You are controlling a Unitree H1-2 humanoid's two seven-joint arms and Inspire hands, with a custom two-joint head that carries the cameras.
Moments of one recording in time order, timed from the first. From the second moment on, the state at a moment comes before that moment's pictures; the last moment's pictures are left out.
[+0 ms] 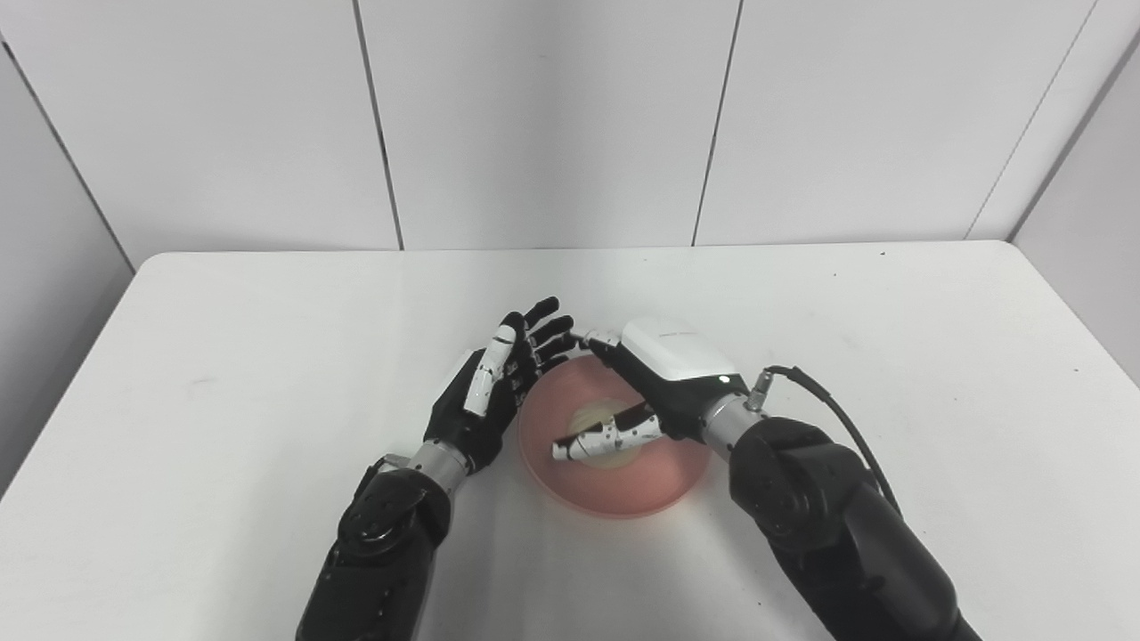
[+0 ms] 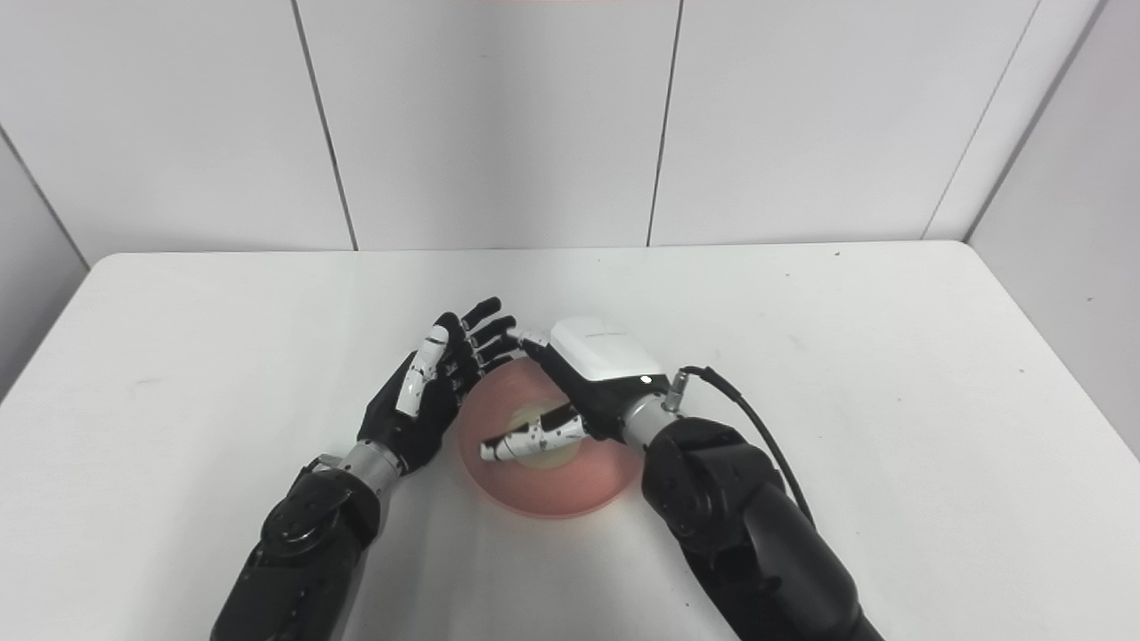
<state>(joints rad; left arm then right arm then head) -0.45 -0.05 -0.09 0.47 -0.21 0.02 -0.31 -0.47 -0.31 0.43 -0.33 -0.93 0.46 0.63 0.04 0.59</state>
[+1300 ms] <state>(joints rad) -0.26 -0.02 -0.04 0.15 -0.09 0.08 -0.13 -0.36 -0.21 0.06 -0.44 -0.70 0.32 0.43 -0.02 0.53</state>
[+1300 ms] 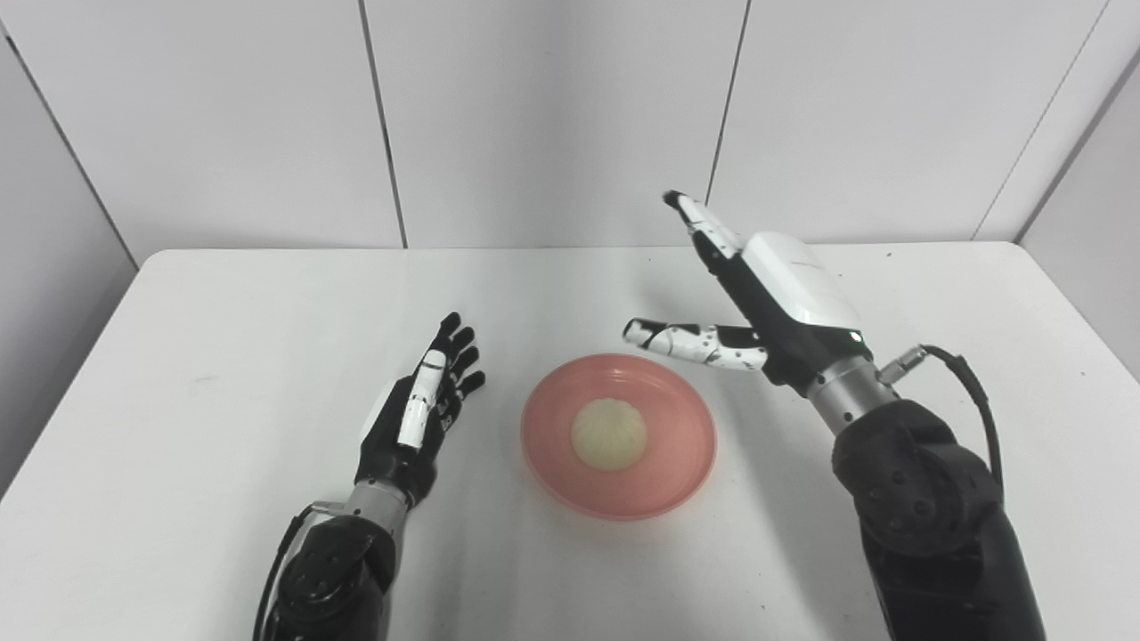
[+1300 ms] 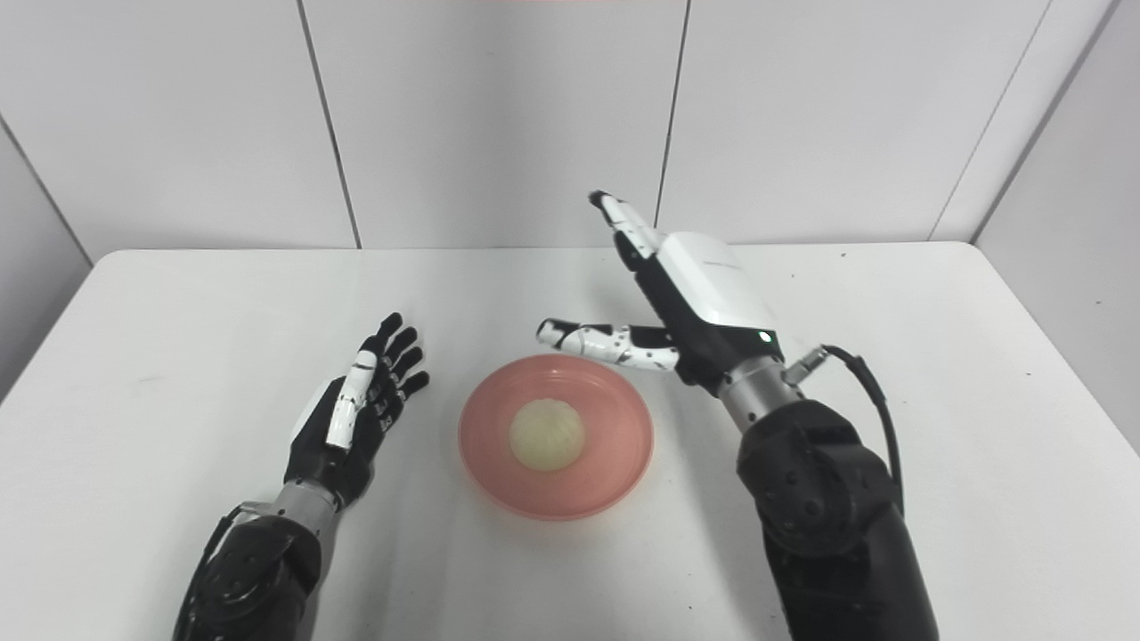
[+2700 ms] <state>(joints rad) -0.31 -0.01 -0.02 0.32 -0.08 -0.05 -0.11 -0.26 -0.03 -0.10 0.17 -0.04 -0.03 -0.04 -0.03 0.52</state>
